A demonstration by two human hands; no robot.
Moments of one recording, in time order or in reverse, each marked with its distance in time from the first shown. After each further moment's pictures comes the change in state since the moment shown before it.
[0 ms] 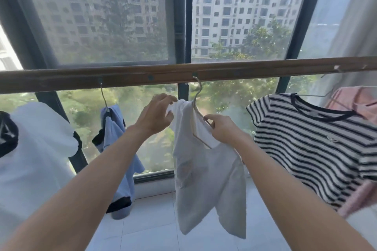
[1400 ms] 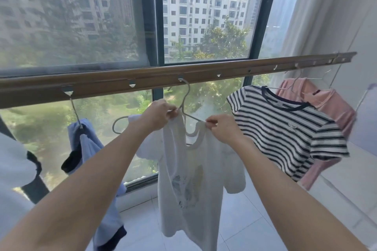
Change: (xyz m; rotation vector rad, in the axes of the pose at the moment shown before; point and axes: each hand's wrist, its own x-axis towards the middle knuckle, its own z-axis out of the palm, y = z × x) left_hand 0.048 -0.014 0.029 -0.193 -0.313 0.064; right_hand -0.006 0.008 0.006 0.111 0.270 0.106
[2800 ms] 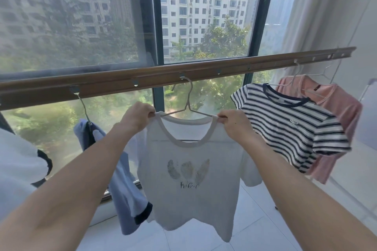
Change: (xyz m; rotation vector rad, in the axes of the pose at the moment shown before) left_hand -0.017 -0.047 -0.013 0.199 0.066 -0.052; right_hand -0.004 0.024 -0.022 -0.173 0.111 -0.044
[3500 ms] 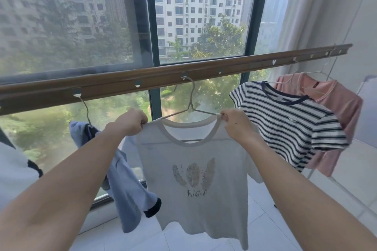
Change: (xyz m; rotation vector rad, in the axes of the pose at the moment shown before) left_hand 0.004 -0.012 0.002 0.065 -0.329 -0.119; right_hand -0.004 0.005 -0.009 -0.122 0.027 0.040
